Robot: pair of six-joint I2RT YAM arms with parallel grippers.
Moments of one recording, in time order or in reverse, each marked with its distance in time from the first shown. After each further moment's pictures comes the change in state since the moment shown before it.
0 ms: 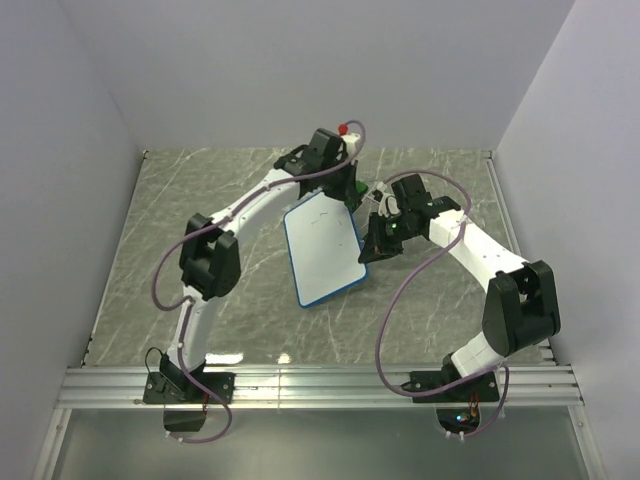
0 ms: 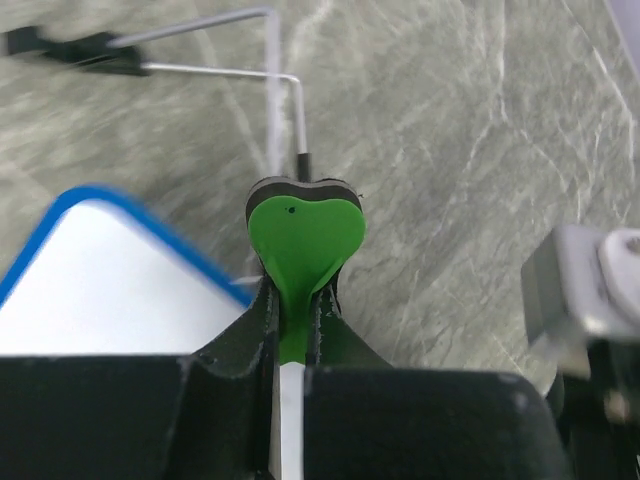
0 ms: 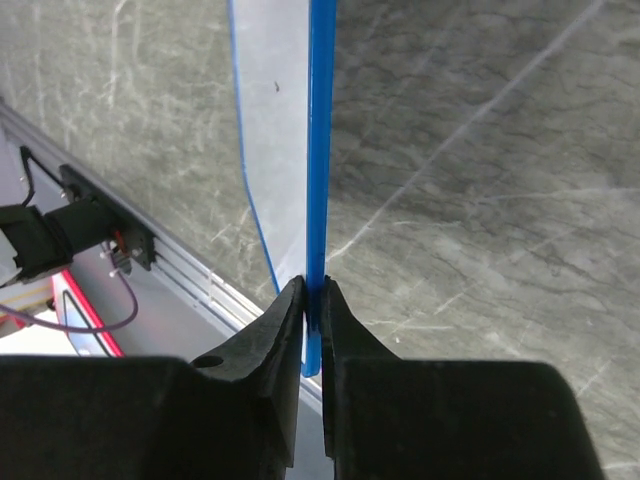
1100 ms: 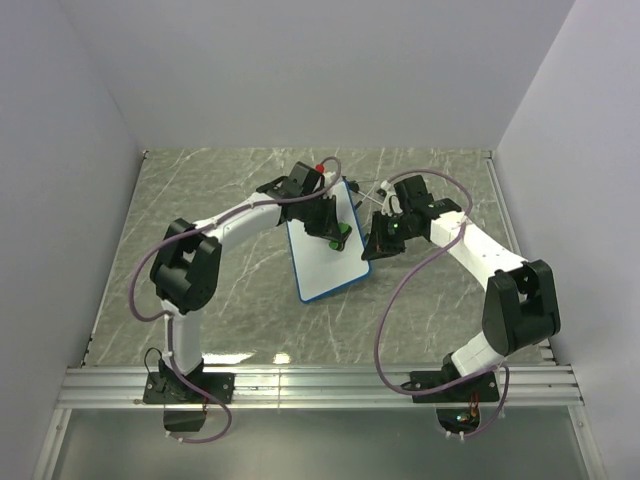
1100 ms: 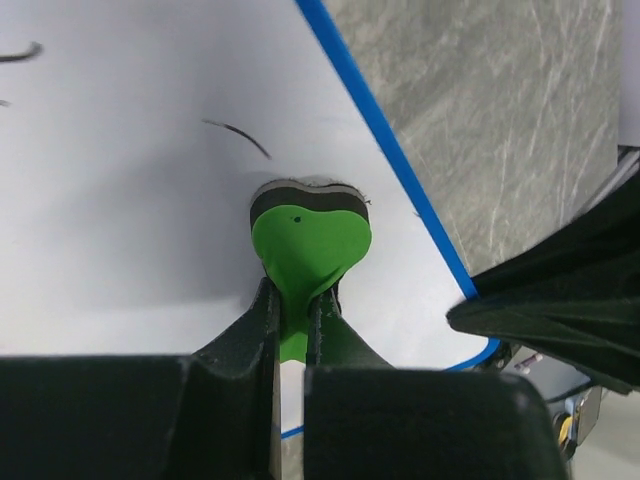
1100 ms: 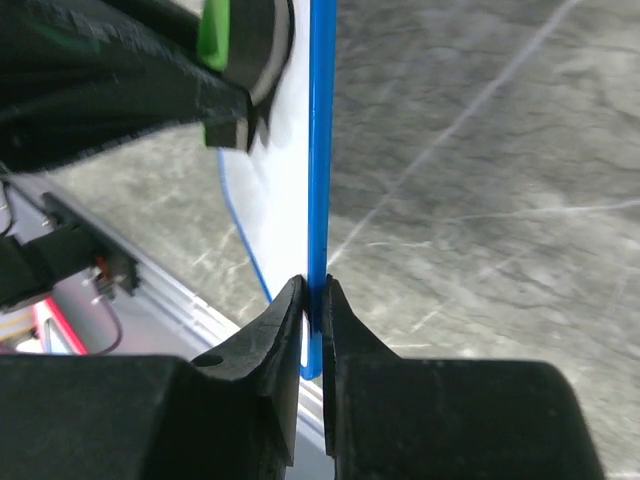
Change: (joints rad) left arm 0.036 -0.256 -0.559 0.135 0.178 -0.188; right arm -0.010 0.000 -0.019 0.061 0.029 0.005
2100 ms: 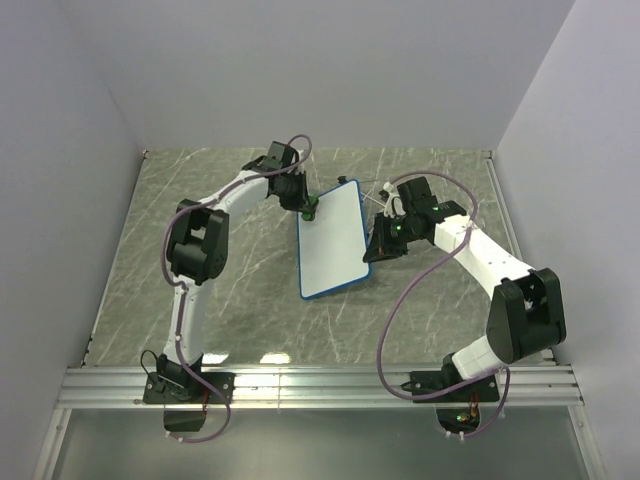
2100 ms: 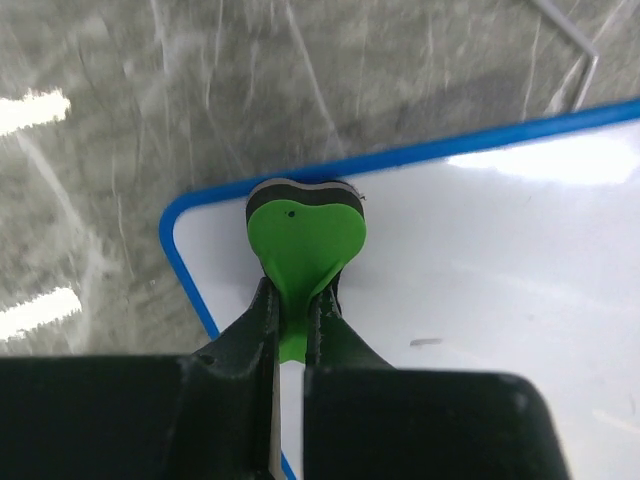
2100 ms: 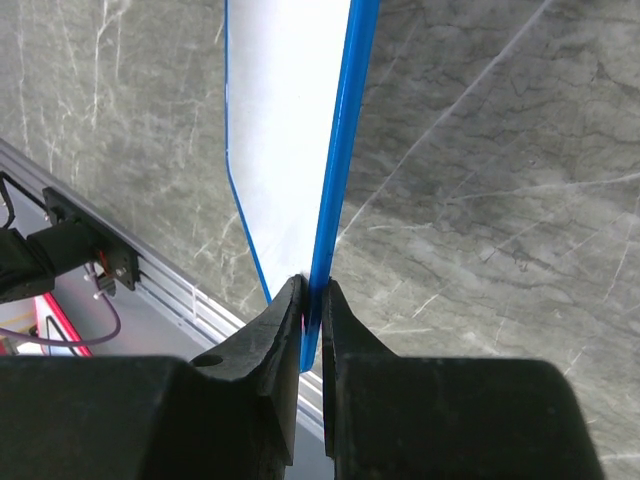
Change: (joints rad) left arm 0.203 0.320 0.349 -0.089 -0.126 0.057; right arm -0.007 -0.048 -0.029 -0.019 0.009 -0.003
